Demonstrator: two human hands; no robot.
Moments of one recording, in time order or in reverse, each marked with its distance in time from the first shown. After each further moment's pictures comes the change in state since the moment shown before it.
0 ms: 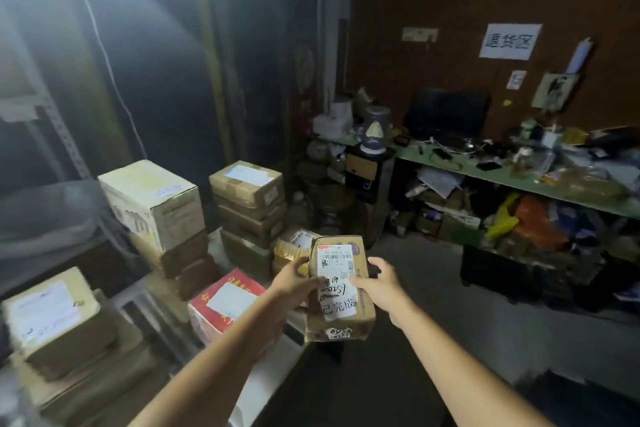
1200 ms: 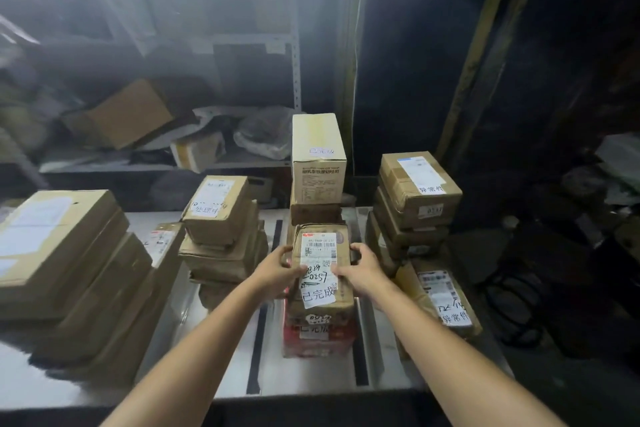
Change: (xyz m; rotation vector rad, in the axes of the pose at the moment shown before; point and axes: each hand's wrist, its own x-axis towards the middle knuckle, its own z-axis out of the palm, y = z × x) left_hand 0.010 -0.079 -0.098 -0.273 0.736 -0.413; right_hand 0.162 -0.063 0.209 -0.356 -0.909 -0.208
